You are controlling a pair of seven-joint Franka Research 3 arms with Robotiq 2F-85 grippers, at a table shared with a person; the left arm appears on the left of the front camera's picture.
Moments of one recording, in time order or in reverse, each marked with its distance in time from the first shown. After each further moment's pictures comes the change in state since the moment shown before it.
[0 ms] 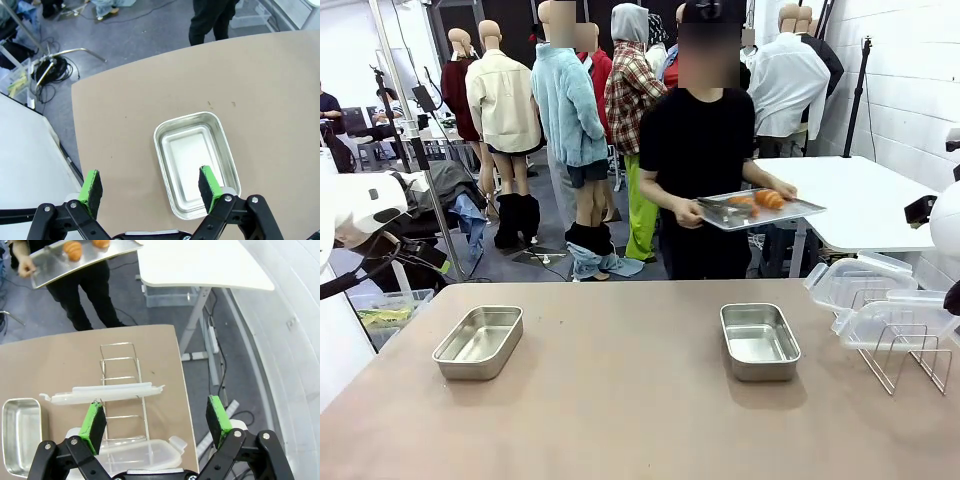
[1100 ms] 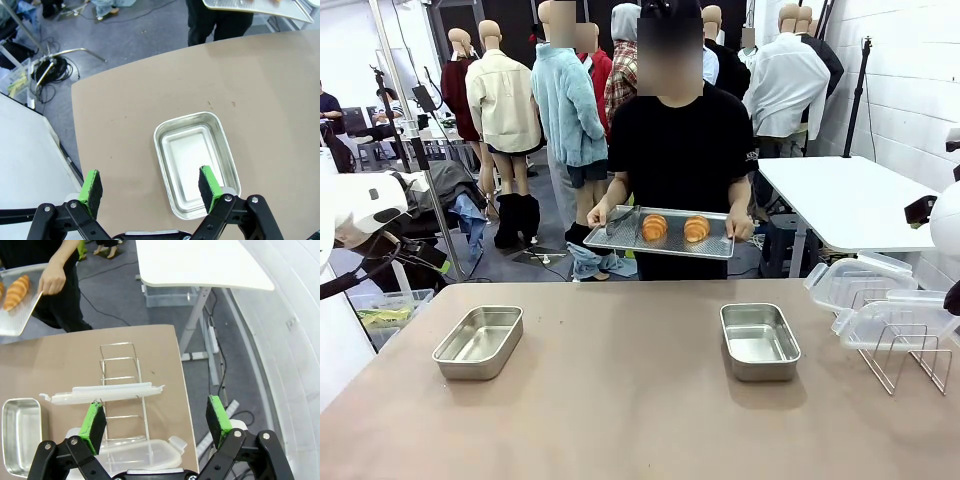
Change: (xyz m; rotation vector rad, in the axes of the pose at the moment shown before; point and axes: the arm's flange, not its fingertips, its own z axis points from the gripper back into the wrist) left arm 0.000 0.000 0.000 0.000 0.000 0.000; right arm 0.000 0.000 0.000 0.000 0.000 0.000
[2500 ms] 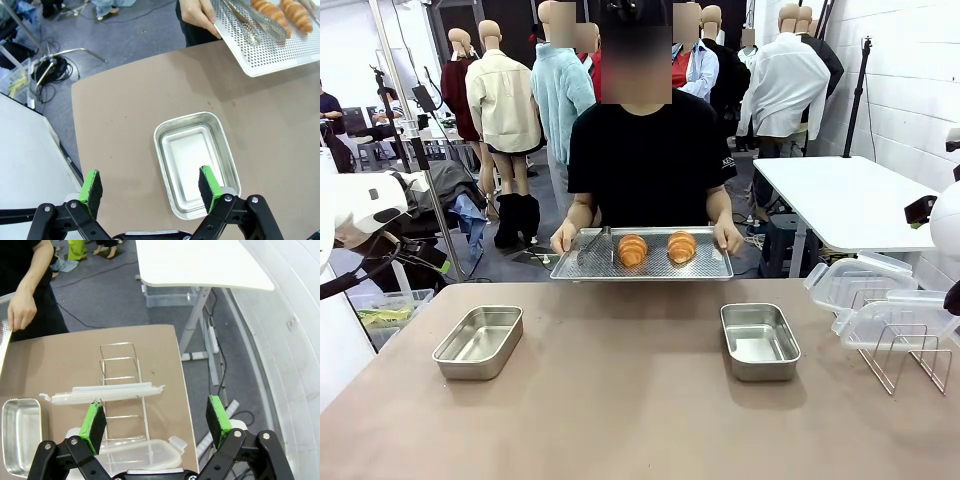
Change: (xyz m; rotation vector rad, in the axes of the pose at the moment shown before) left arm 0.000 0.000 0.000 0.000 0.000 0.000; right arm 0.000 0.000 0.000 0.000 0.000 0.000
